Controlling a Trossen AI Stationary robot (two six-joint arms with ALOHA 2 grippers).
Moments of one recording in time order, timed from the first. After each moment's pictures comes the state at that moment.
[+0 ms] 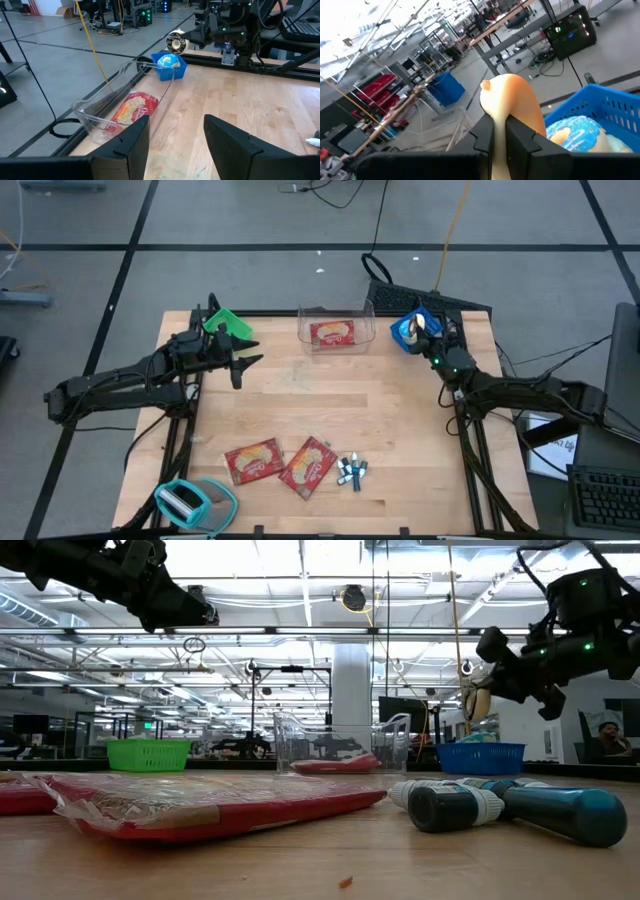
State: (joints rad) left arm 0.36 0.62 0.48 -0.07 0.02 0.02; right arm -0.50 0.82 0.03 0.75 0.65 0.70
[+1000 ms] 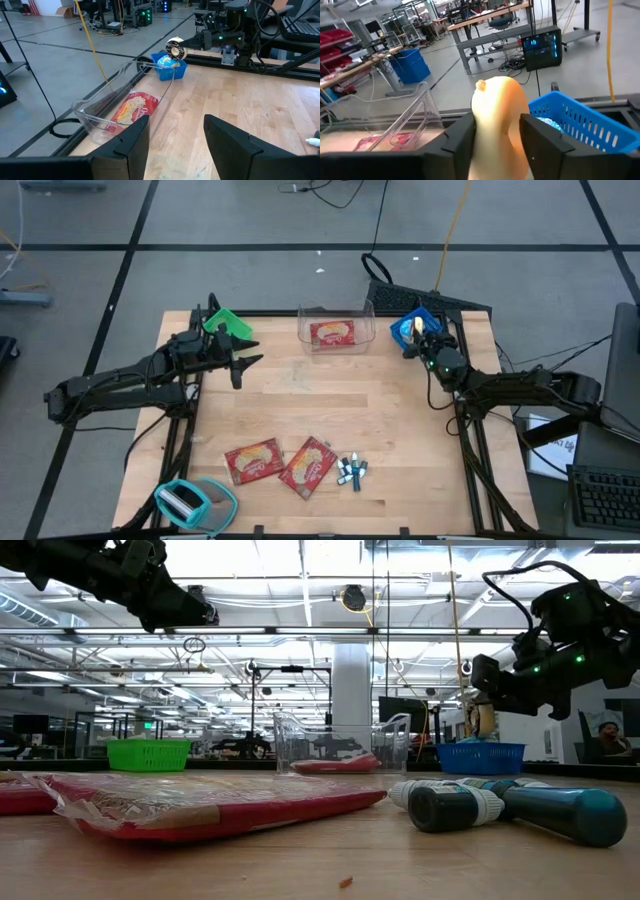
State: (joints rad) left arm 0.37 0.62 0.48 -0.07 0.02 0.02; right arm -0.50 0.97 0.03 0.78 0.73 0.44
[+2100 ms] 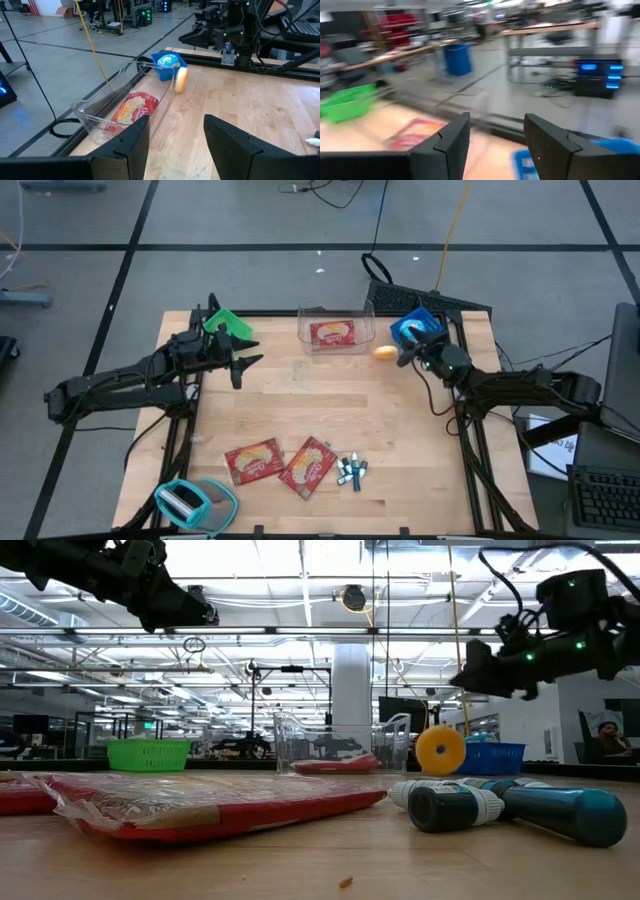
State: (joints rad) left arm 0.37 0.62 0.48 -0.07 0.02 0.02; right arm -0.50 0.97 0.07 0.88 0.42 0.17
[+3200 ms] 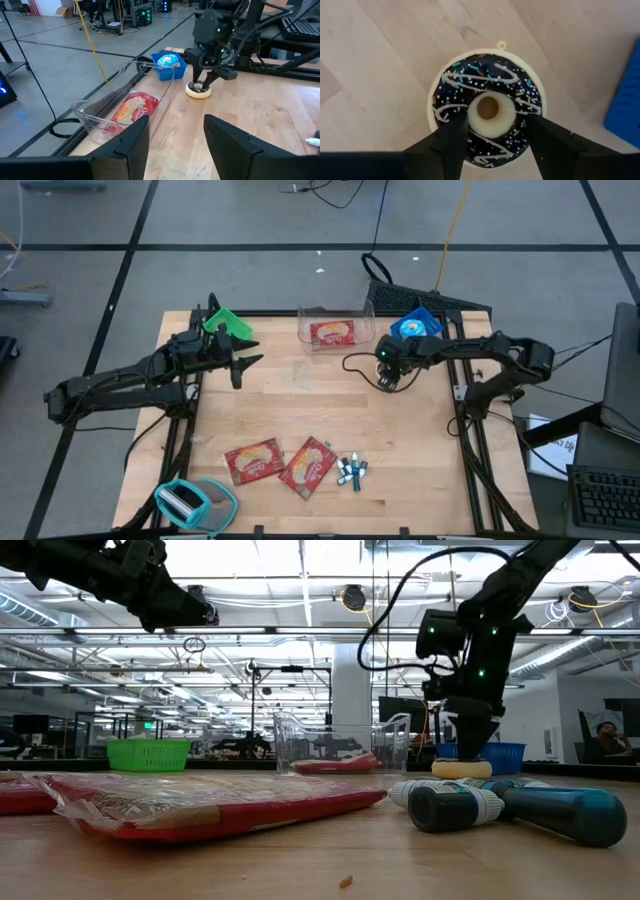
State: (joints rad) left arm 0.36 0.62 0.48 -0.07 0.02 0.02; right arm -0.43 1.48 0.76 -0.56 0.13 0.17
